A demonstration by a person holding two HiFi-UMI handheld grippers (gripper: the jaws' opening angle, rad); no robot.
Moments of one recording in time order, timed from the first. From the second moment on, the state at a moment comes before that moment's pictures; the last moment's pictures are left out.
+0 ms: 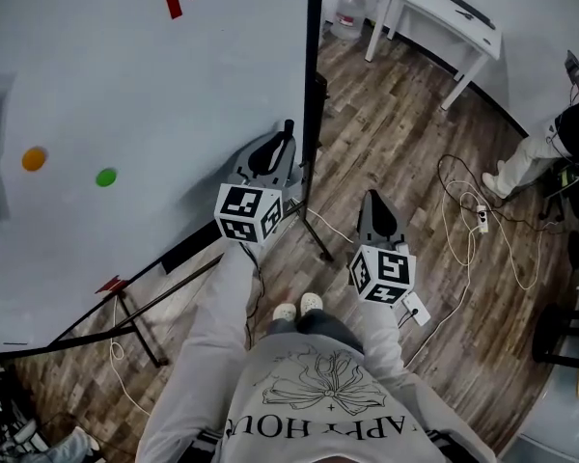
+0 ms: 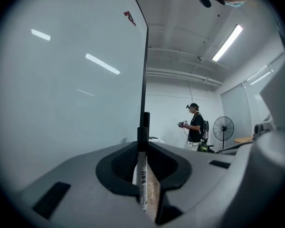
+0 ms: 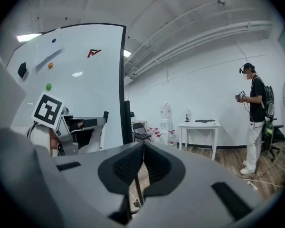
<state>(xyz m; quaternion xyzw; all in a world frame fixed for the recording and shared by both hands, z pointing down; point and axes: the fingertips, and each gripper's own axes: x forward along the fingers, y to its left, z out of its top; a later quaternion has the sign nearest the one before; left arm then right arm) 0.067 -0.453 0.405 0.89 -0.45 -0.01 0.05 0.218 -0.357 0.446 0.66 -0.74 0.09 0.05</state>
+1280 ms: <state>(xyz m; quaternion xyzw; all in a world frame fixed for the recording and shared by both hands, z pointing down) 0.027 -0.435 0.459 0.85 -0.52 0.02 0.09 0.220 -0.359 0.451 0.66 -0.75 0.09 0.06</state>
